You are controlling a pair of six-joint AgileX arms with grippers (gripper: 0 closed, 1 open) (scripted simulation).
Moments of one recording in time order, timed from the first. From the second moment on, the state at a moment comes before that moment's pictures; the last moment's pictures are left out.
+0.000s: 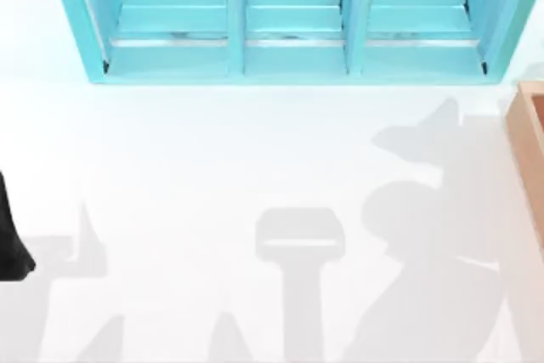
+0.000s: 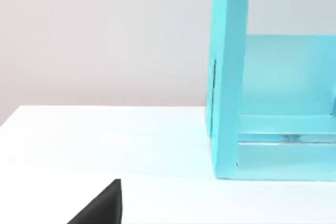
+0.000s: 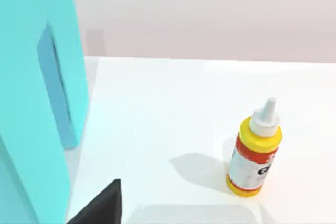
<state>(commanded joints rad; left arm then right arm) 0.00 0.00 0.00 0.00 0.00 0.00 -0.23 1.74 0.95 0.40 -0.17 -0.11</state>
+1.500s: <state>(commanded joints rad) 0.00 0.00 0.00 0.00 0.00 0.00 -0.25 2.33 1.45 0.39 -0.19 -0.12</state>
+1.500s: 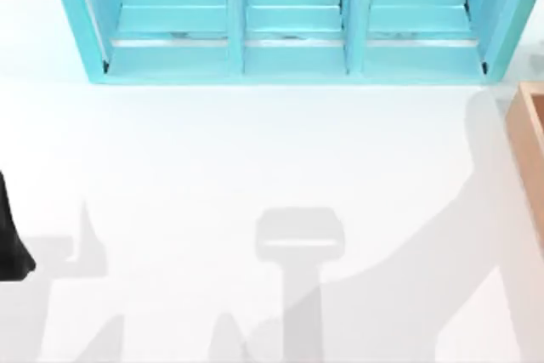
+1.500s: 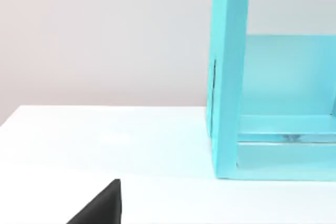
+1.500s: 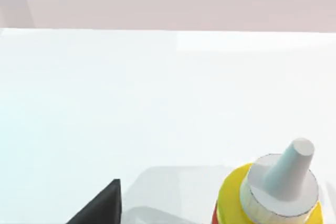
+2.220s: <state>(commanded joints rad) 0.00 0.00 0.00 0.00 0.00 0.00 -0.24 2.51 1.61 0.39 -0.17 -0.11</state>
